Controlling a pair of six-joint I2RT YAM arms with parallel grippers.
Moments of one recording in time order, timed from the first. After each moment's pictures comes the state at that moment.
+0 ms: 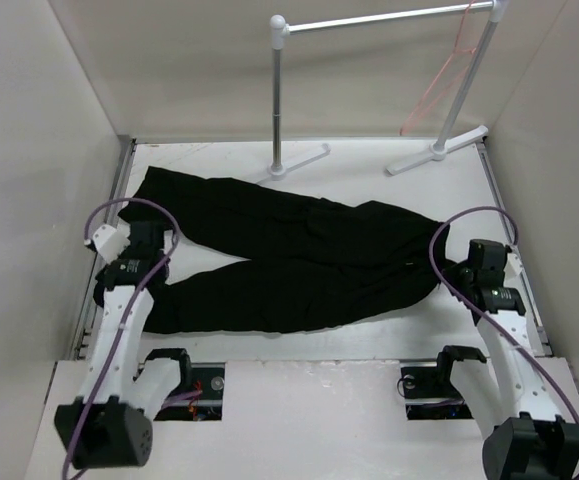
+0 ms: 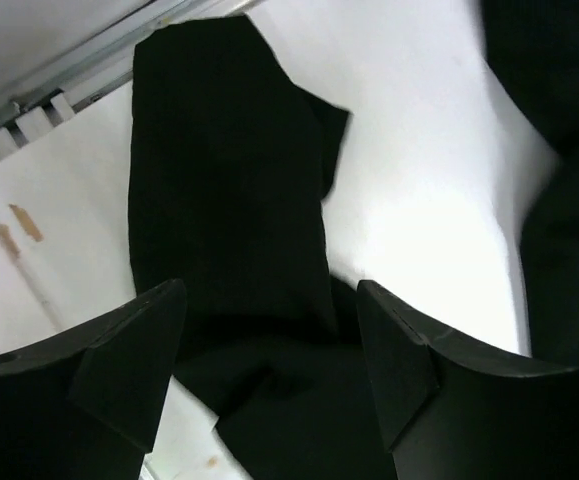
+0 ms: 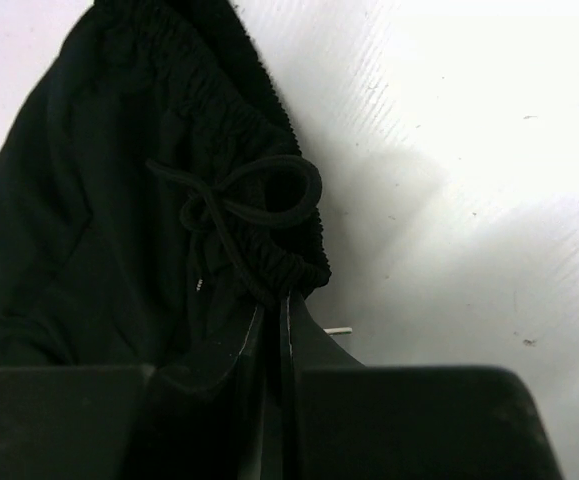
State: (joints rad) left arm -0.04 0.88 0.79 -0.92 -0.67 -0.86; right arm -0.10 0.76 0.53 -0.58 0.15 0.97
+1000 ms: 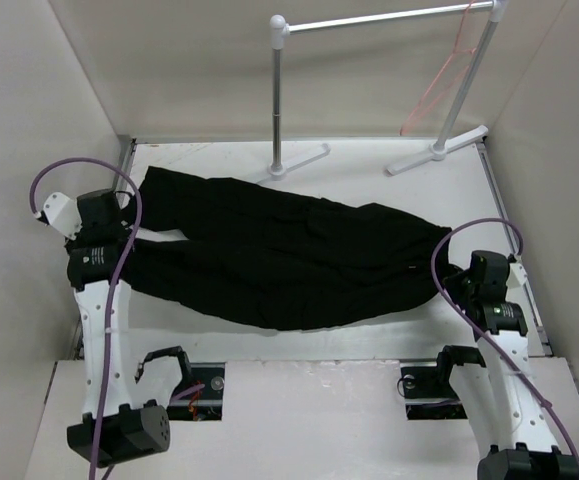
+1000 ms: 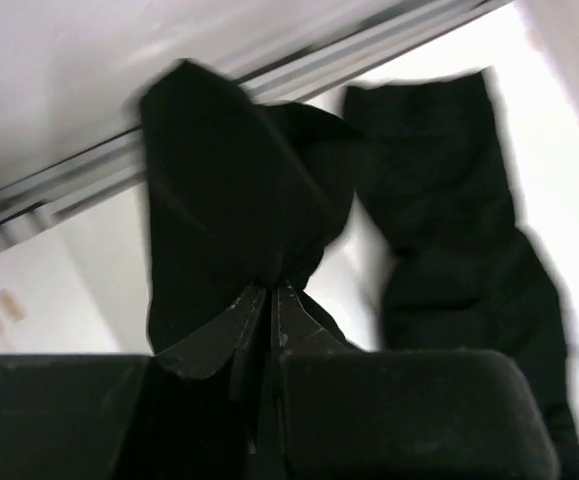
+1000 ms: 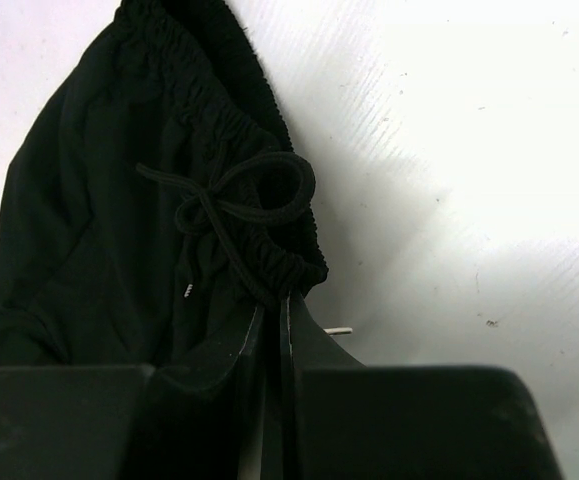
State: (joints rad) left arm 0.22 0.92 1.12 -0.85 -0.51 -0.71; right arm -0.10 0.59 0.49 -0.66 0.19 0.96
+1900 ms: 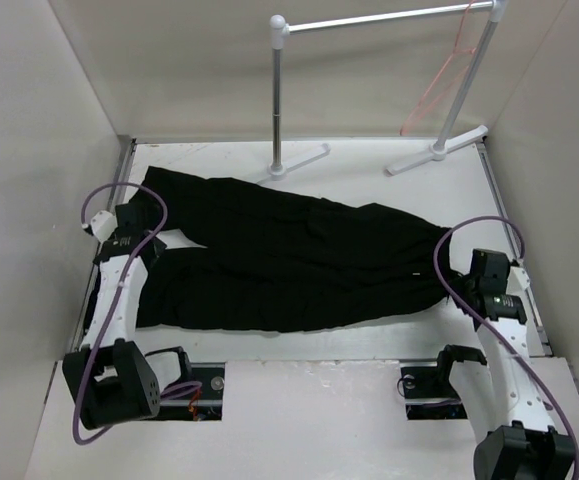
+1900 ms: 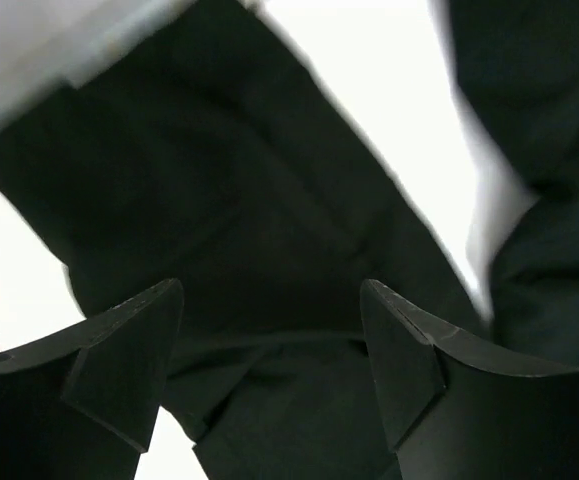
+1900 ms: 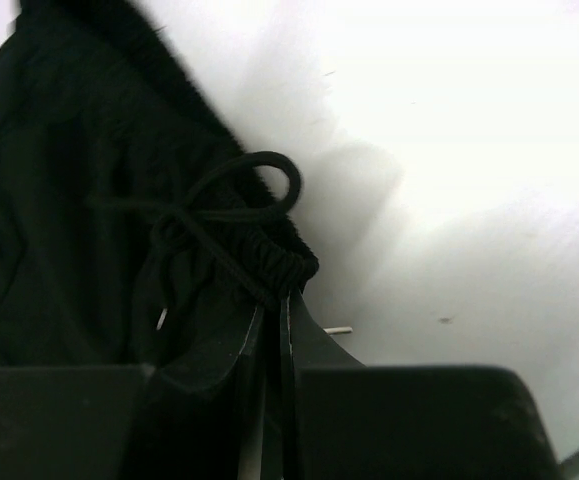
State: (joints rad) left arm 0.19 1.11 0.87 -0.71 -0.47 -0.70; right arm -0.14 0.68 0.49 -0.68 0.20 0.96
